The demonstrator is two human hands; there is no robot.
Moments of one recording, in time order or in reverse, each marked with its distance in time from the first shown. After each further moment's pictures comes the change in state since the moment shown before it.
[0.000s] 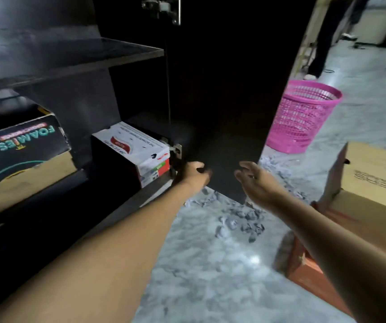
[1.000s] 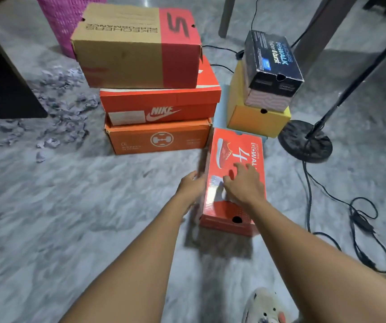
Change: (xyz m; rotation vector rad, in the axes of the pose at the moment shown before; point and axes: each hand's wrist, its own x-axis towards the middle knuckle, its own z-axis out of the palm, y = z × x) left_hand -0.368 -0.025 0.353 -0.060 -0.889 -0.178; right_hand -0.415 0.319 -0.042 -0.173 0.419 0.929
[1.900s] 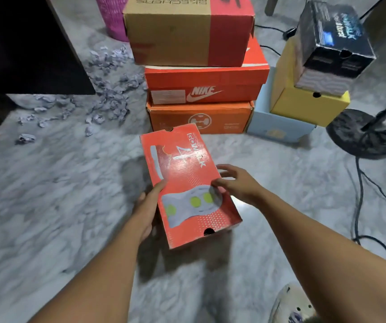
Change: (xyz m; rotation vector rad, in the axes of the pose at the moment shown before) left_hand -0.043 -0.126 -0.134 -0.462 0.248 -0.107; right_hand -0.021 -0.038 0.062 0.506 -0.521 -0.229
